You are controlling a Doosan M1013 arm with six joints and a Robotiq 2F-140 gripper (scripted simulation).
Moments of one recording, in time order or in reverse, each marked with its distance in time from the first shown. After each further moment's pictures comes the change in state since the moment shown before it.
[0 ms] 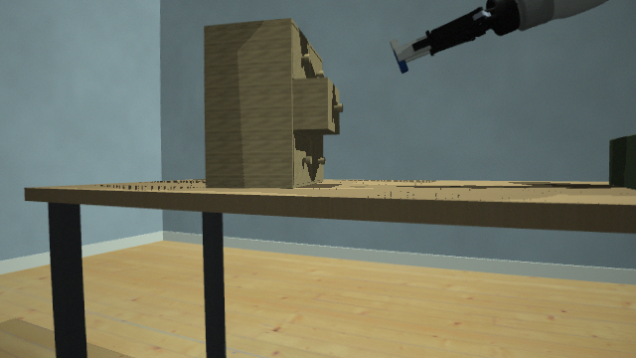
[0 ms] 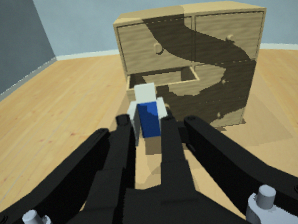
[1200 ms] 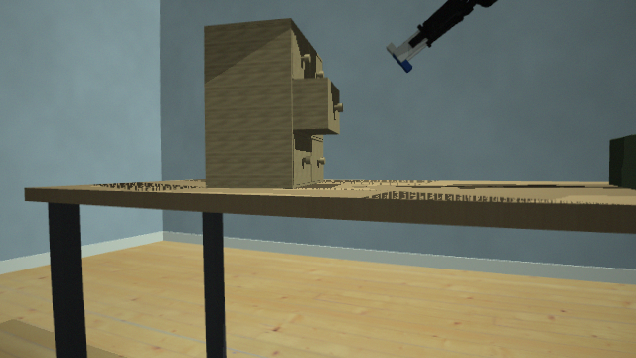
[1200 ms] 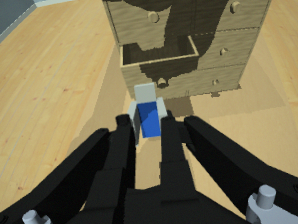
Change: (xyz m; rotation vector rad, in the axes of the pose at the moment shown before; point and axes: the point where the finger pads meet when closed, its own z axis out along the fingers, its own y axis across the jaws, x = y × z) arm 0.006 0.001 0.002 0.000 -0.327 0.016
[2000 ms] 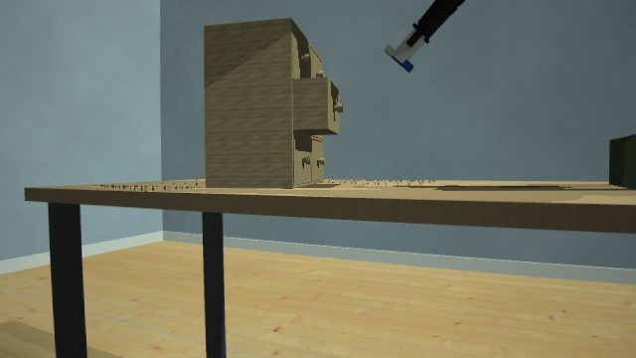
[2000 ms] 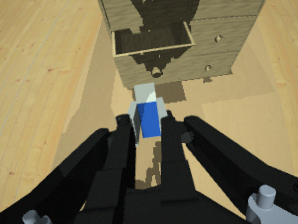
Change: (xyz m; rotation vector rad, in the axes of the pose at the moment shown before) arm 0.003 -0.001 0.002 -0.054 -0.149 -0.011
